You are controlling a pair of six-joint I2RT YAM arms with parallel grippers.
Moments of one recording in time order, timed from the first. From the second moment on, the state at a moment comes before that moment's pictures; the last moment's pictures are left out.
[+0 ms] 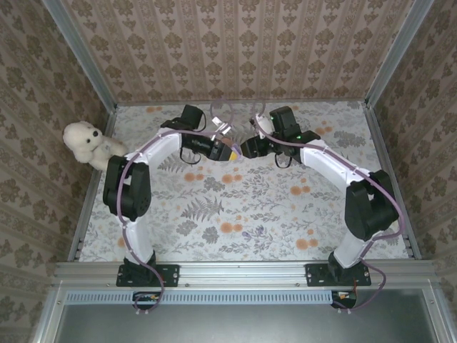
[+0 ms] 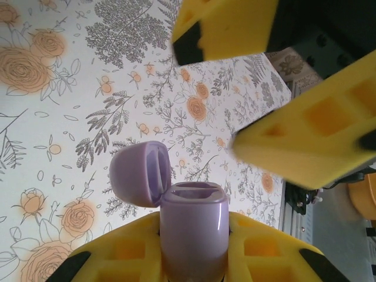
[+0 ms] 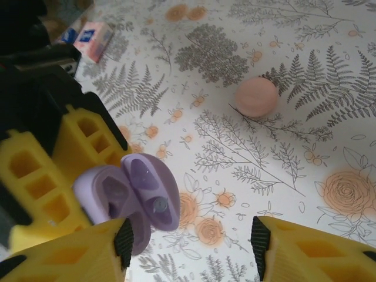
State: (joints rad) left arm -0.41 1.91 1.50 -0.68 1.01 0.18; right arm 0.40 1.68 1.32 -0.36 -0.42 0.08
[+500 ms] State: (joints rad) left arm -0.40 1.69 1.20 -0.21 0.88 -0.01; right arm 0.42 1.43 1.12 -0.54 -0.30 0.40
